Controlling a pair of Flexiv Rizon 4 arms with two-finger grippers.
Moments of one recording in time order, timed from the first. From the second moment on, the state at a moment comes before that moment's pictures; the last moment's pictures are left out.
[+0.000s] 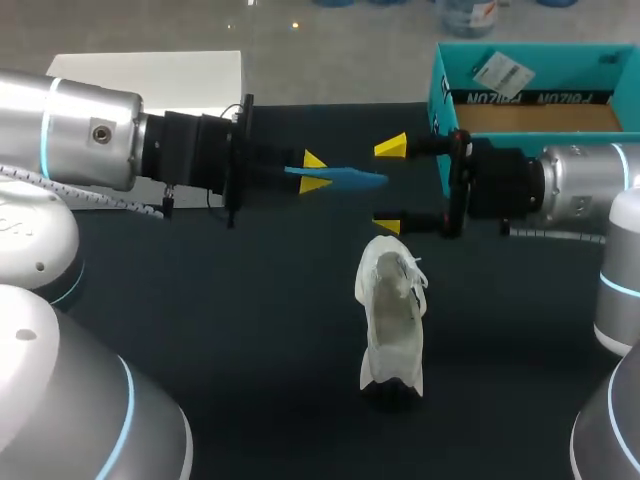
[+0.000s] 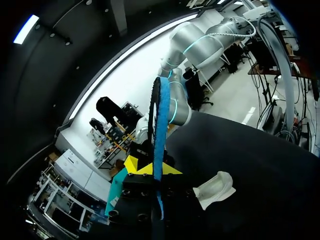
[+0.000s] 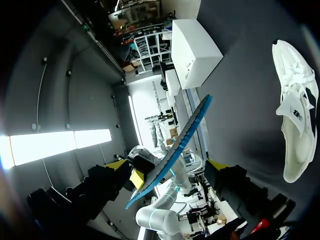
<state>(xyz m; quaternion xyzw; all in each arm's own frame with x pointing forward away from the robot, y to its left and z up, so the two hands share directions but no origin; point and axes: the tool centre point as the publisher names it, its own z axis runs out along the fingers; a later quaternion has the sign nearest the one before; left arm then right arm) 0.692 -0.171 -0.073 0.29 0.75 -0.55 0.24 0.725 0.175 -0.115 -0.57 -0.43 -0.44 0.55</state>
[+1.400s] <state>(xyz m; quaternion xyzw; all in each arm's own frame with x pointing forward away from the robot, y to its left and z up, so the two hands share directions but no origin) 0.674 -0.186 -0.091 0.27 0.75 -0.58 0.18 0.725 0.176 -0.115 -0.57 -0.43 -0.44 0.54</state>
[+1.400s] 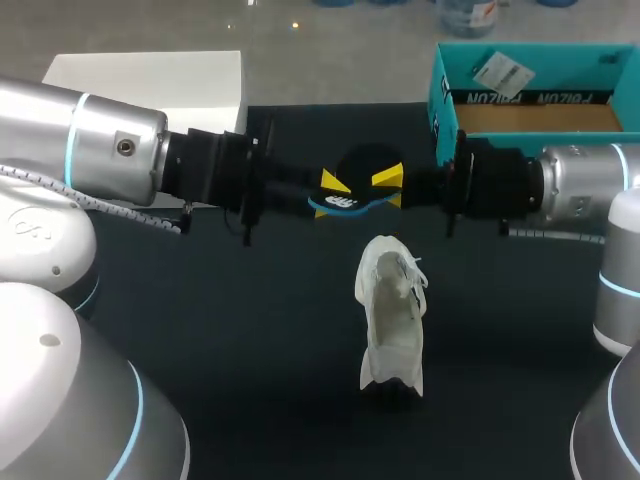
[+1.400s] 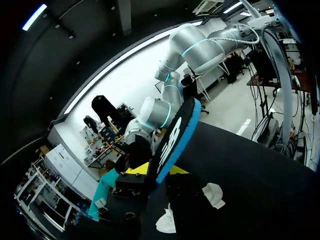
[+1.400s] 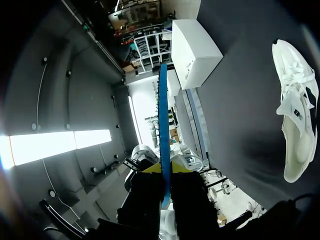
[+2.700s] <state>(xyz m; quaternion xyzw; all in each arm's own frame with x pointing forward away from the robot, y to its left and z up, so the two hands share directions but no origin) 0.717 -0.127 -0.043 0.42 0.81 -0.40 0.06 0.714 0.182 -0.141 -0.56 -0.45 -0.43 0.54</state>
